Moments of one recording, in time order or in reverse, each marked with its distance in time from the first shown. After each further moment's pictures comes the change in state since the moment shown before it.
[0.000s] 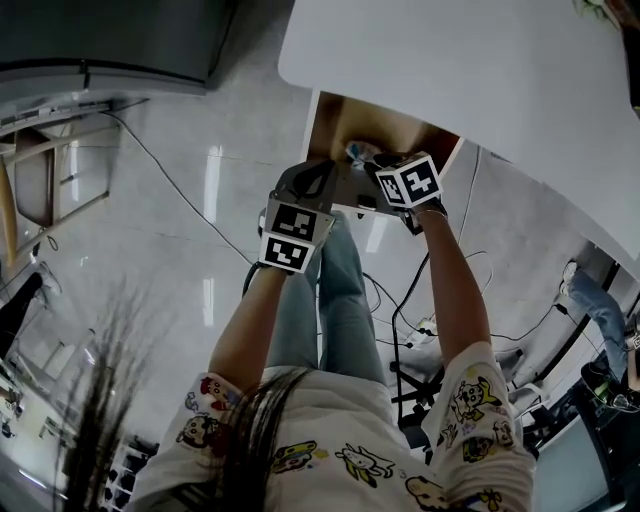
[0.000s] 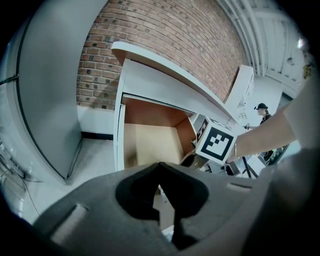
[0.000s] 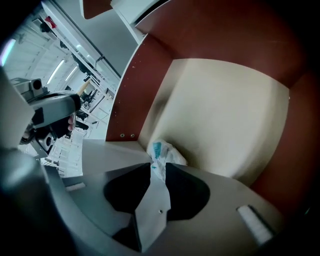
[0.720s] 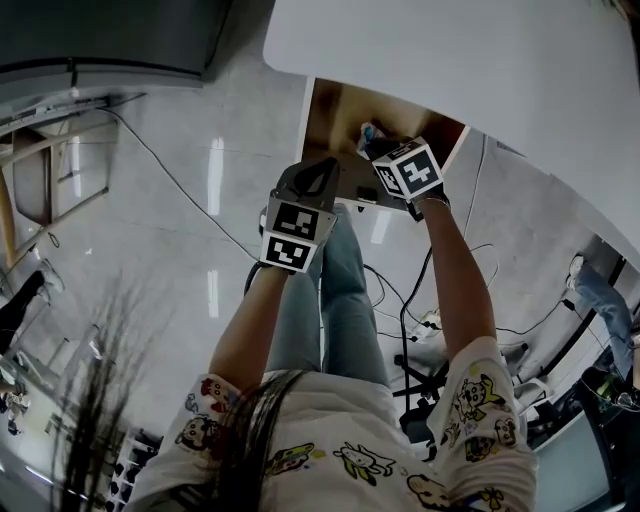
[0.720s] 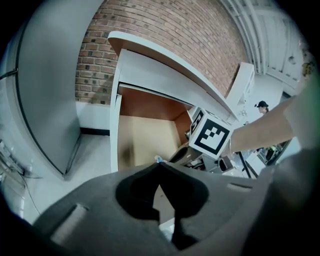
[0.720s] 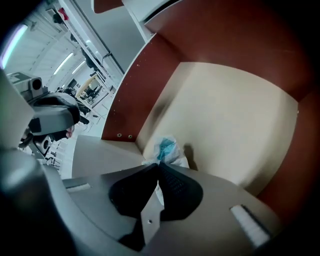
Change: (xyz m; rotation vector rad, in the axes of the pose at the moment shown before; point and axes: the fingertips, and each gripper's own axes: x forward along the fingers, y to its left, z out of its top) left arm 0.008 -0.009 -0.019 -0.004 0.033 -0.002; right arm 0.008 -0.005 0.012 -0.101 -0.038 -0.017
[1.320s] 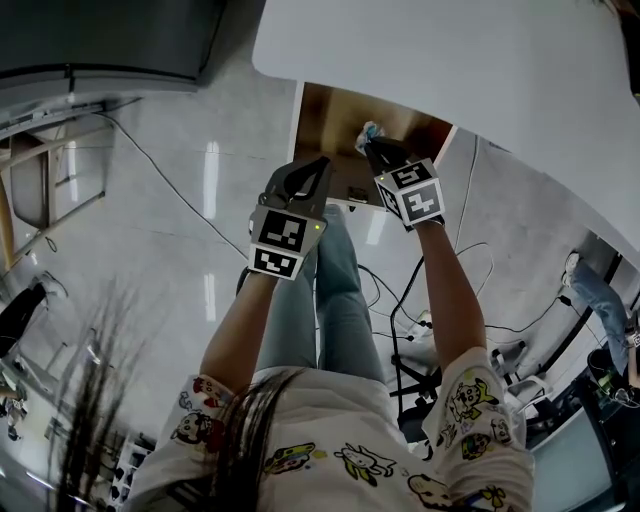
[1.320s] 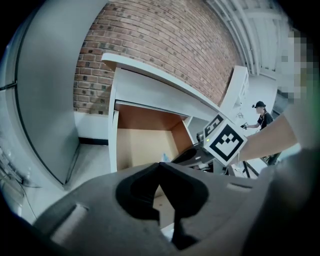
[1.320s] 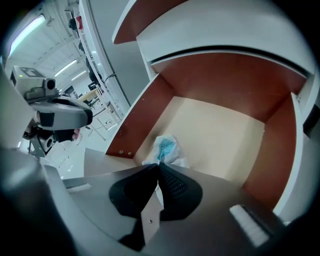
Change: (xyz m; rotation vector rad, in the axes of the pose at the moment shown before) left arm -0.015 -0.007 0.023 0.047 -0.079 -0.009; right arm -0.047 0.002 0.020 -0.013 -0.249 -0.120
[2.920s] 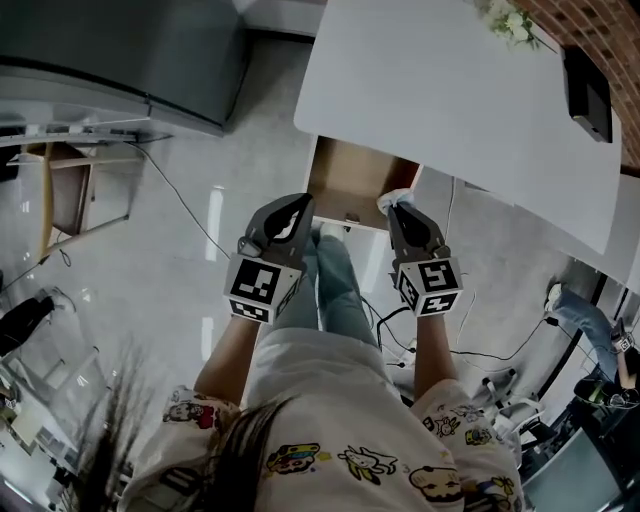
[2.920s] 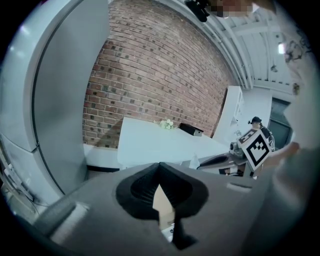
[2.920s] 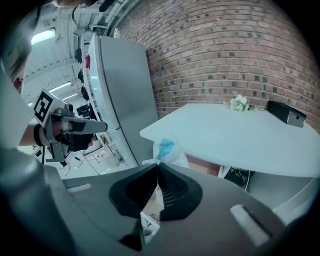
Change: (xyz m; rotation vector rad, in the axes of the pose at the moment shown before) left arm -0.163 -0.026 0.155 0.007 -0.204 0.019; right arm -0.236 0.065 0.104 0.105 -0.360 -0.171
